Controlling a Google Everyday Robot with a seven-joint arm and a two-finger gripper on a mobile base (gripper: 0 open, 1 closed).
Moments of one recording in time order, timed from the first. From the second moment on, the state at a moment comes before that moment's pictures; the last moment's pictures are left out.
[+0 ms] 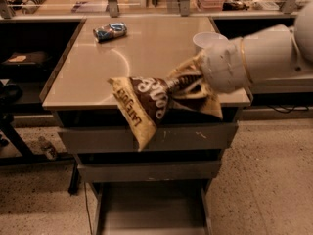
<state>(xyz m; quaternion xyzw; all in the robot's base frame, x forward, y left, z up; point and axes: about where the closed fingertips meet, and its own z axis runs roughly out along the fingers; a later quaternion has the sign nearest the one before) 0.496 -0.053 0.941 -0.81 0.33 0.01 0.49</state>
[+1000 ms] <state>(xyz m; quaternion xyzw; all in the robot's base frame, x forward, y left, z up) 0.619 -0.009 0.947 -0.80 0.38 0.04 0.46</state>
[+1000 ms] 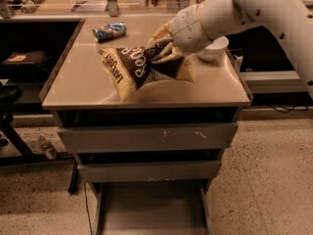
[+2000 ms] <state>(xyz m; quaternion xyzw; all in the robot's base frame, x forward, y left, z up) 0.706 -0.031 0.903 -0.69 0.52 -0.04 0.50</state>
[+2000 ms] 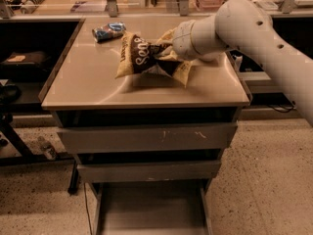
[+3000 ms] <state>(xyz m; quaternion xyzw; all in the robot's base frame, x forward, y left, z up) 0.724 -0.020 0.895 -0.69 0.50 -0.05 0.53</state>
